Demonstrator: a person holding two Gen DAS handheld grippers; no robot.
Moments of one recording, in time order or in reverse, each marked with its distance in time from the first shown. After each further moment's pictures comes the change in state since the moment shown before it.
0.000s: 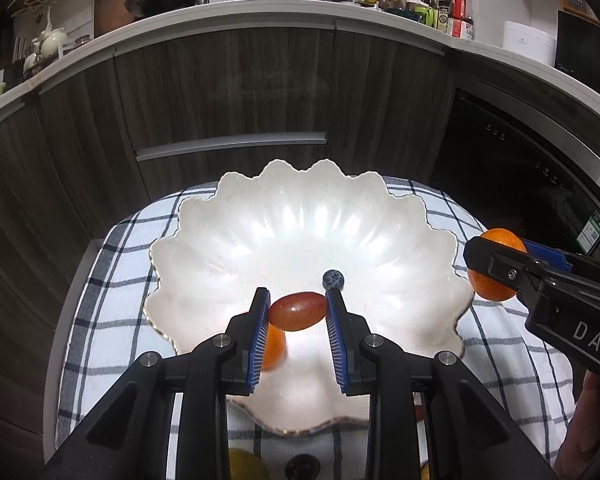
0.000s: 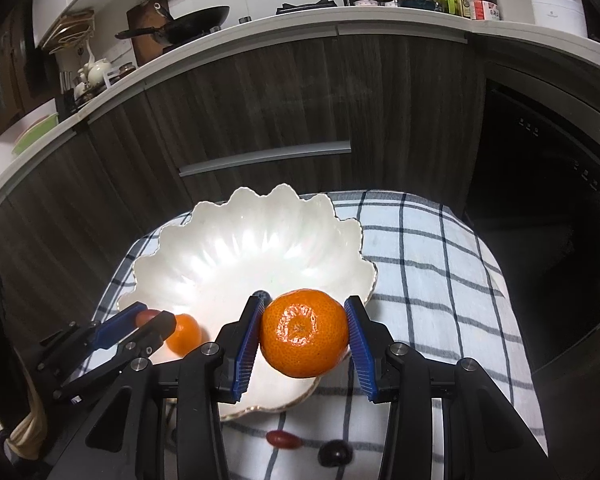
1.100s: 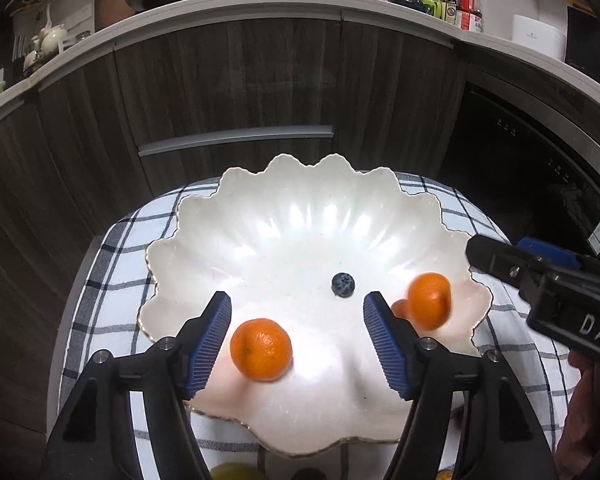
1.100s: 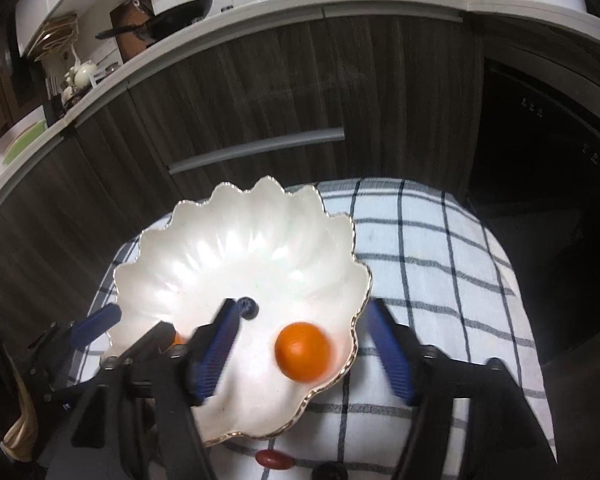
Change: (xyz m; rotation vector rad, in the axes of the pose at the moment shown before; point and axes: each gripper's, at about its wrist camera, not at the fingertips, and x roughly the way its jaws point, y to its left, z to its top) left arm 0.017 0.003 0.004 -0.004 0.027 0.024; right arm 0.025 -0.012 0.006 0.049 0.035 -0.005
